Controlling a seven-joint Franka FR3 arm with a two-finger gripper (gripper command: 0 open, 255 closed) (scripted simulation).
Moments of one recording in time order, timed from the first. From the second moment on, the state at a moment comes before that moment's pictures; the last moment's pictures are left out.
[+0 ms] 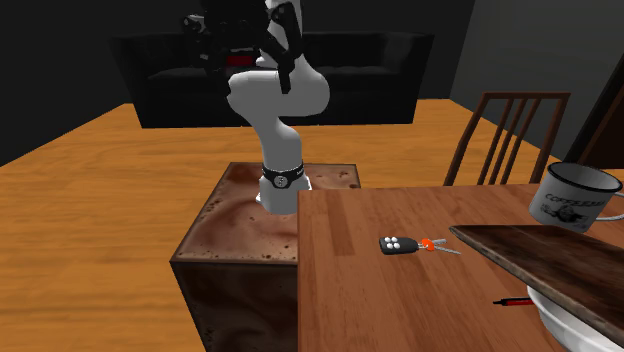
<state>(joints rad) 0.01 -0.78 -0.05 -2.40 0.08 1.53 0.14</state>
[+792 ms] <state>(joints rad) 0.05 -0.72 0.20 -2.56 0.22 1.79 0.46</state>
